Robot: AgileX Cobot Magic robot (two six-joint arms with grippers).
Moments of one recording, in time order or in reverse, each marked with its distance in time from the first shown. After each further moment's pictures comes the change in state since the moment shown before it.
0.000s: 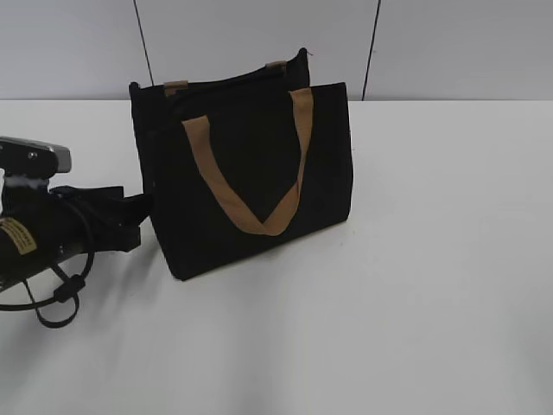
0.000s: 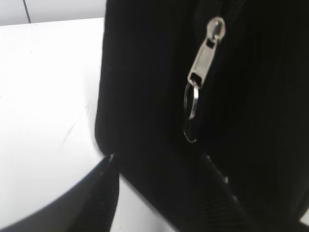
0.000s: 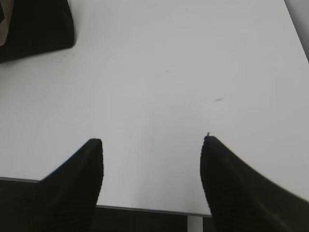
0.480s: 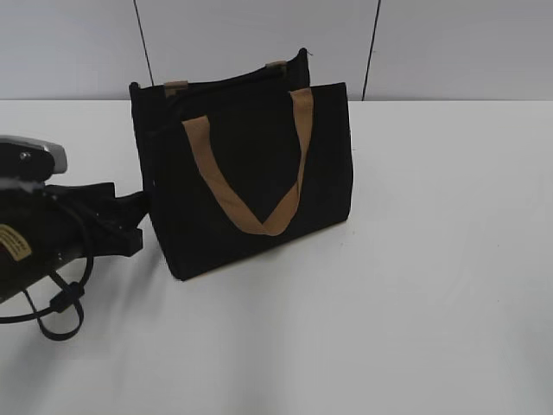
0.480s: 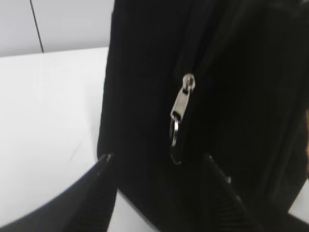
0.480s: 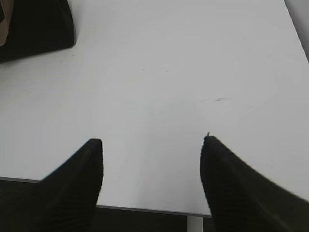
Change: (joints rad) left arm -0.092 -0.149 0.046 -0.162 0.044 0.077; right arm 0.000 0.000 0.000 0.000 0.000 0.000
